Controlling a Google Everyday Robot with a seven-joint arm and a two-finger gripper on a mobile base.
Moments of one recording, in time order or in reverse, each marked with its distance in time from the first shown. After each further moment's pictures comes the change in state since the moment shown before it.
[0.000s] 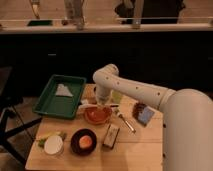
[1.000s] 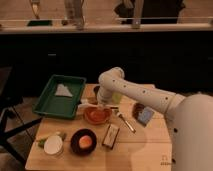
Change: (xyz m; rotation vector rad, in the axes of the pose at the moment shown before) arm -0.003 0.008 0.000 0.026 -0.125 0.009
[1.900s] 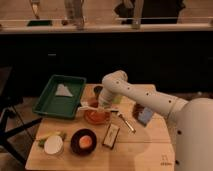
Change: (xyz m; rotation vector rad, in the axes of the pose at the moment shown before) arm 0.007 0.015 0.009 -0.060 -0.056 0.007
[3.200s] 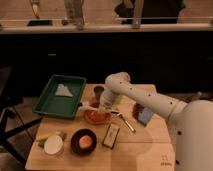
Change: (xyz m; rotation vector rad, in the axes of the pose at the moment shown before) arm 0.004 -0.003 0.007 -0.028 -0.044 0.025
